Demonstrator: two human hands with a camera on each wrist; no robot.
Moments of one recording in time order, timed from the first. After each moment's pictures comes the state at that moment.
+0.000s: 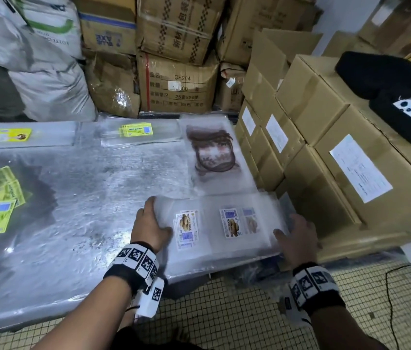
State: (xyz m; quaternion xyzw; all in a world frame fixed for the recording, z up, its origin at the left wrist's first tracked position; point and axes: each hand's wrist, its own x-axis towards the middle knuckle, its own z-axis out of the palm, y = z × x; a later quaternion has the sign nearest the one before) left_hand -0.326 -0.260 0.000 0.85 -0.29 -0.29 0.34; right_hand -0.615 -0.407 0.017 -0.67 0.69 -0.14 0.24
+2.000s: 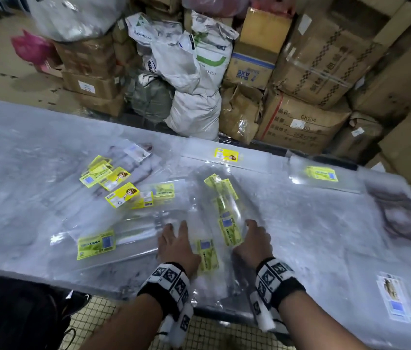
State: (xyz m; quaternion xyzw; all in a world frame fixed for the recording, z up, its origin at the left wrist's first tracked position) left_hand -0.020 0.047 -0.021 0.92 -0.19 -0.25 0.22; right_hand -0.120 -0.119 0.005 -0.85 0.45 0.08 0.27
